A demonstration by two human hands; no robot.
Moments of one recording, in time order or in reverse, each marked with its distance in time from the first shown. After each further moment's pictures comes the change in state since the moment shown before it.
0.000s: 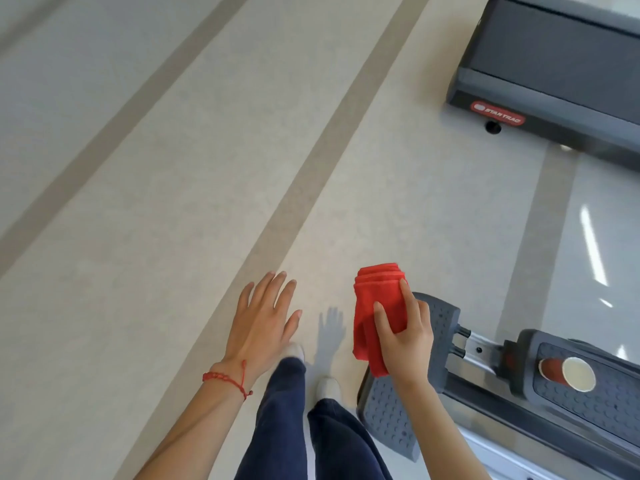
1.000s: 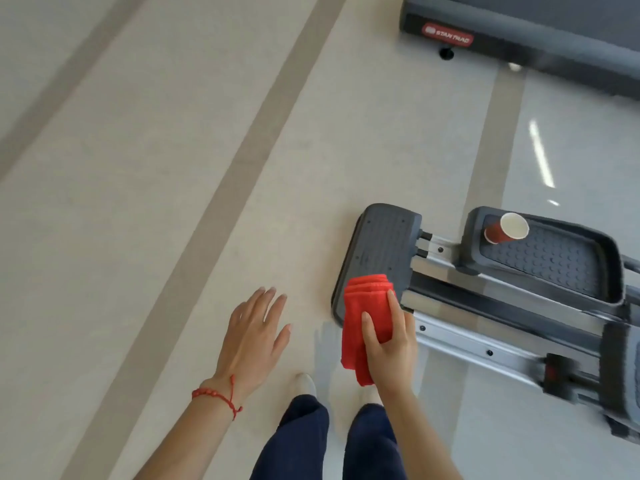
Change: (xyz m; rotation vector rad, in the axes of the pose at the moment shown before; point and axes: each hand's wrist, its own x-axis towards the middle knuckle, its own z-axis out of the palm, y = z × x) left_hand -0.273 0.120 0.095 -0.148 -0.193 -0.032; right_hand -0.264 0.176 -0.083 -0.020 0.028 0.094
